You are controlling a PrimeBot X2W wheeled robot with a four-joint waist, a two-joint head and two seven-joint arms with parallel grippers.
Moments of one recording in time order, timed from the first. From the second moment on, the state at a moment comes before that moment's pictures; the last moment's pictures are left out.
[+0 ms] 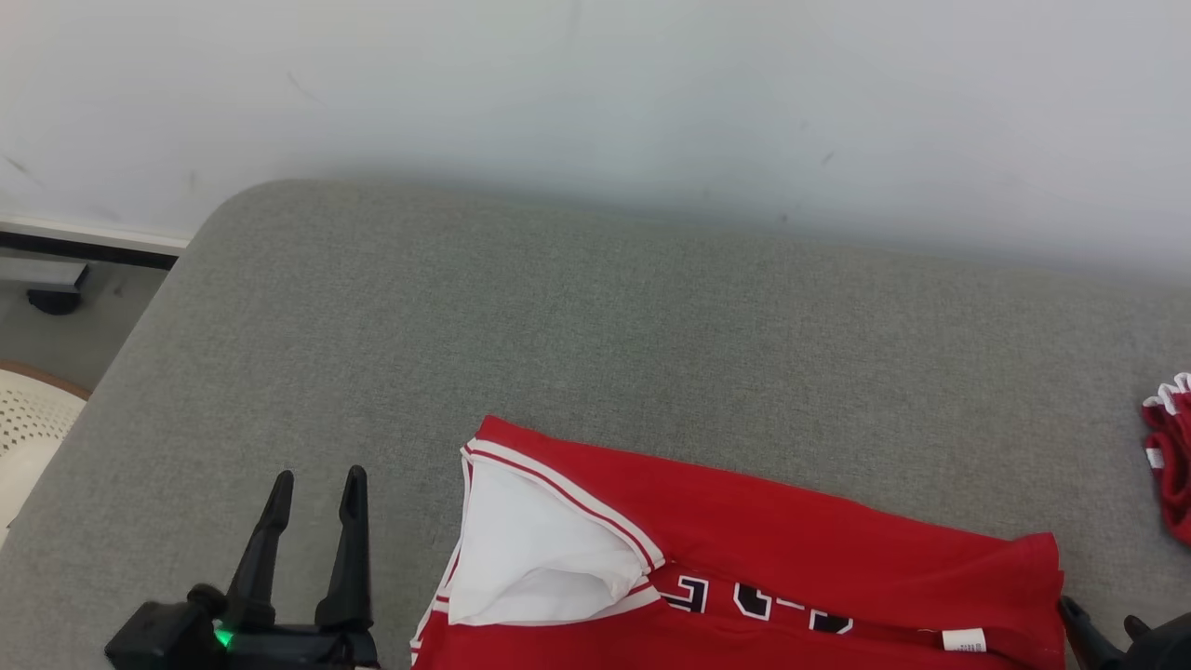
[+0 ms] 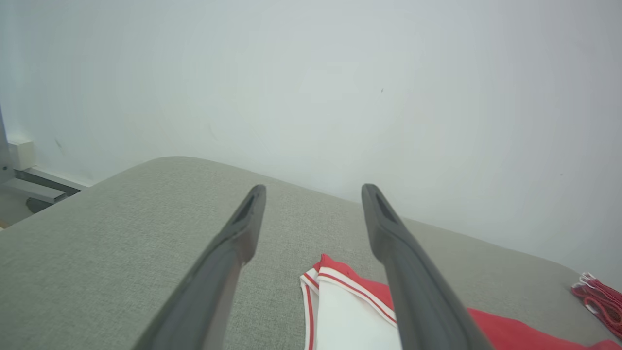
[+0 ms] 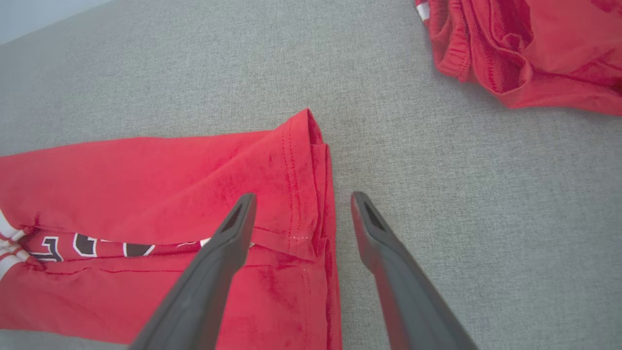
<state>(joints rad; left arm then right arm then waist) -0.07 0.22 -0.22 0.10 -0.56 -0.05 -0.26 0.13 -0.11 -0.39 -0.15 0.34 0.13 0.79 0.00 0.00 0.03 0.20</state>
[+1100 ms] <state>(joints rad) 0.00 0.11 -0.15 0.03 -0.42 -0.13 -0.26 0.02 -0.06 -0.42 0.17 0.23 0.13 0.73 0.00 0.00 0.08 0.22</state>
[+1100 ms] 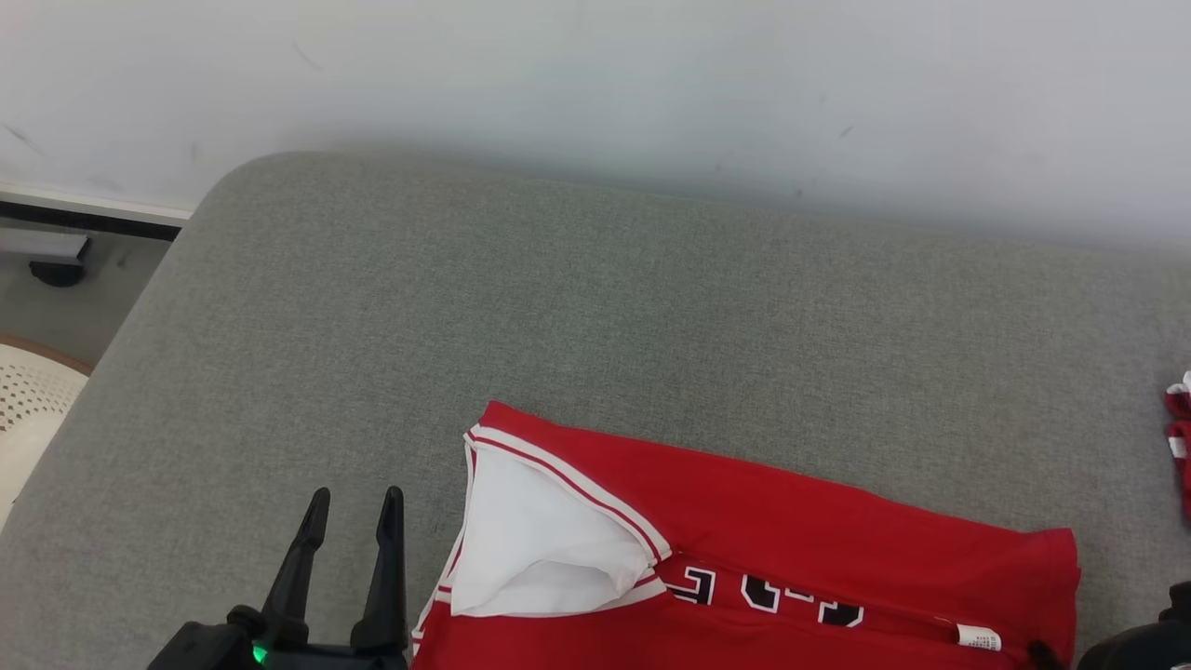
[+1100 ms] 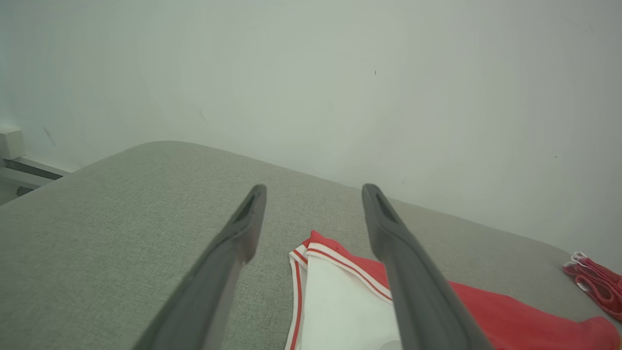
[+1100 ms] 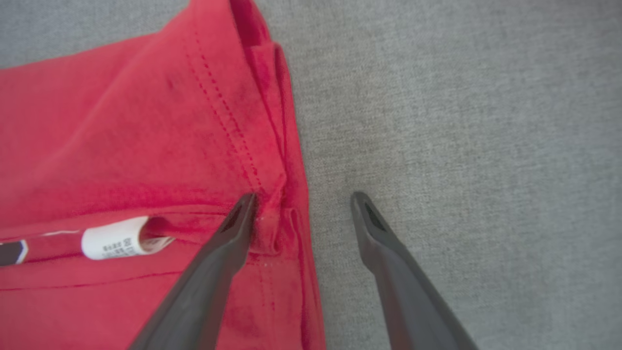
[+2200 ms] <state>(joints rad) 0.03 0.12 -0.14 0.07 -0.44 -0.13 -0.26 -0.06 -0.05 -0.60 0.06 0.09 0.13 0.66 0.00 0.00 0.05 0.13</state>
